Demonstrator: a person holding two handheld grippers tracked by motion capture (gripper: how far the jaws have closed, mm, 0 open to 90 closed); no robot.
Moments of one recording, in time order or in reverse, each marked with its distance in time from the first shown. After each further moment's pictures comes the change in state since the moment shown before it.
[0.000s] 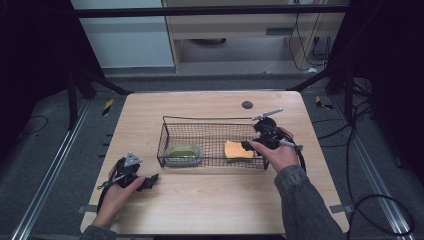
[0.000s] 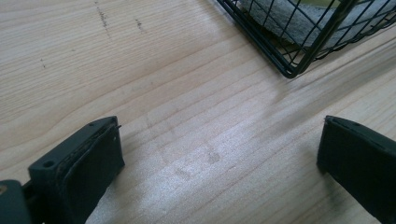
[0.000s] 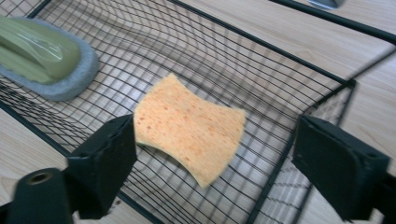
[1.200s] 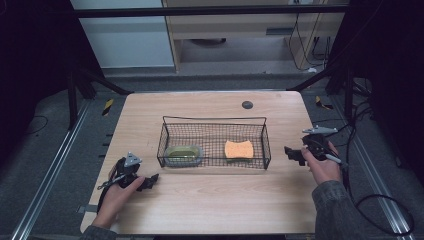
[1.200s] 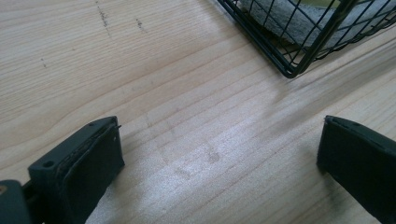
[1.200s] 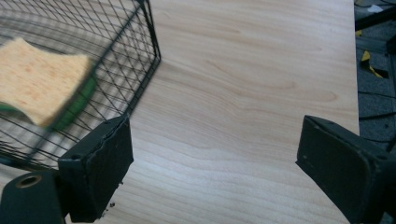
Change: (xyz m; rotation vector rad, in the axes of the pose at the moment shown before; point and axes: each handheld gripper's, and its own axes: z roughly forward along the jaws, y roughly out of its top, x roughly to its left) left arm 0.000 0.000 0.000 0.000 0.001 -0.002; right arm -0.096 -0.092 -0.031 -0.126 -0.189 0.131
